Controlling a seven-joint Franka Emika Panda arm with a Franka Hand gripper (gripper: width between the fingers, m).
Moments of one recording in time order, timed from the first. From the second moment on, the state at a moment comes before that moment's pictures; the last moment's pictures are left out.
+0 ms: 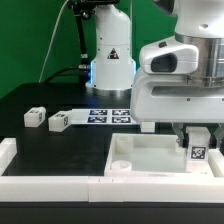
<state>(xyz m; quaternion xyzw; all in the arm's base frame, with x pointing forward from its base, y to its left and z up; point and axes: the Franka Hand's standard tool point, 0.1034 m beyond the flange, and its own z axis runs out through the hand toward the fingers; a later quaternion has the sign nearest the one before) 0.646 0.107 0.070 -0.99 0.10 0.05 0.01</state>
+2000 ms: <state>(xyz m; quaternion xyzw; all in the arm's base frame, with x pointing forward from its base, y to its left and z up) 0.640 0.084 0.072 -0.84 0.54 0.04 -0.06</state>
